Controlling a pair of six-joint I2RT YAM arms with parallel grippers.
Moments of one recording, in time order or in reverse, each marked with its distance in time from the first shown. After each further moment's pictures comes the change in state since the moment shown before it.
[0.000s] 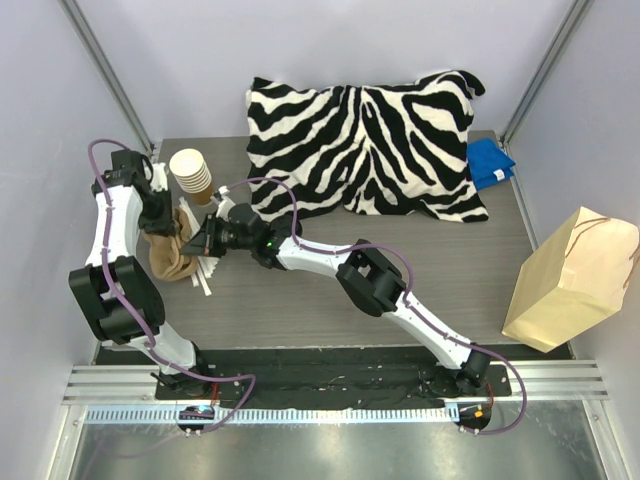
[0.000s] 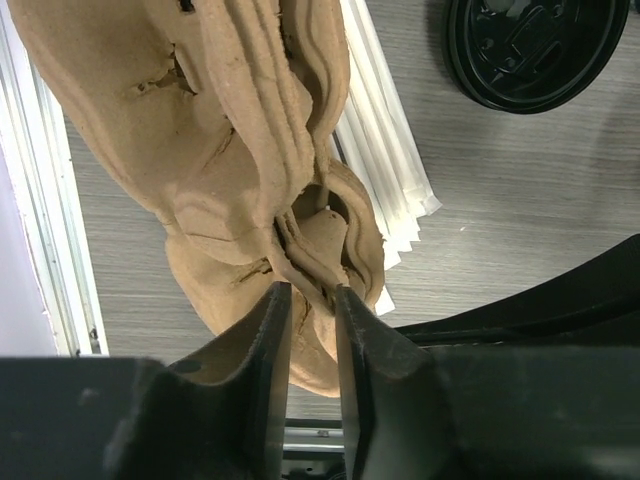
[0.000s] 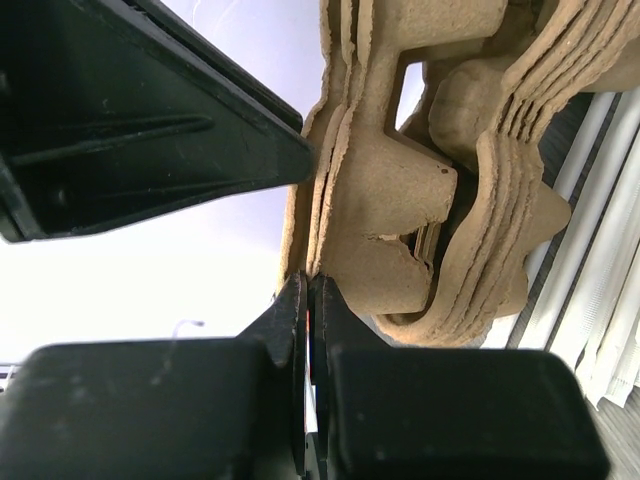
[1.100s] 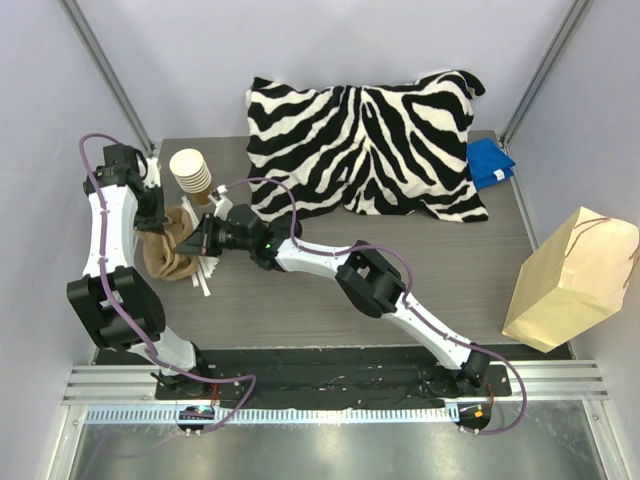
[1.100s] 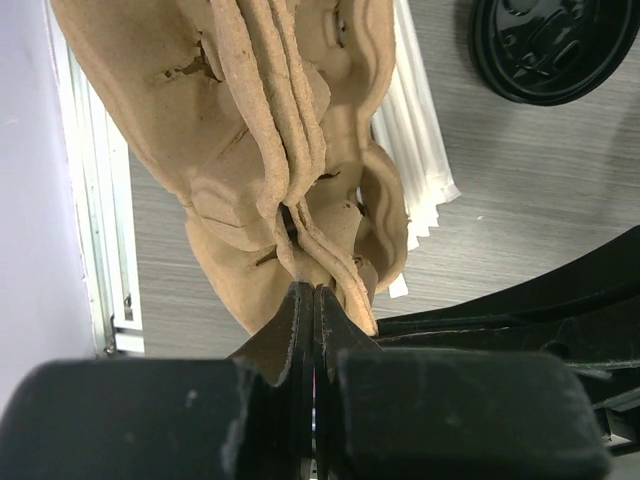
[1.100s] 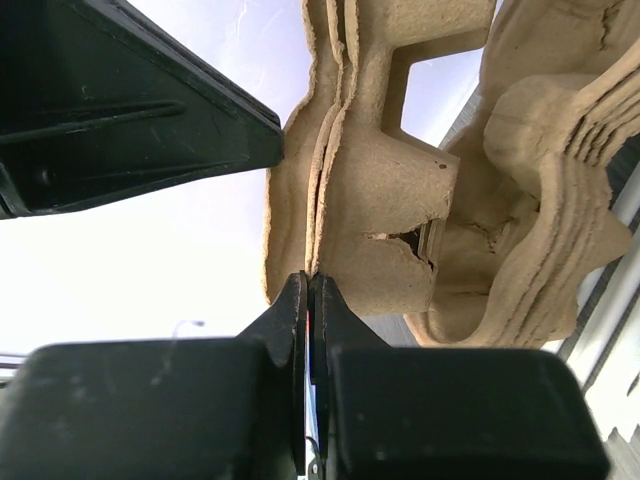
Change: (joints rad) left arm 0.004 -0.044 0.056 -0.065 -0.060 -0.005; right arm 0.001 0.000 0.000 0.066 0.004 0.031
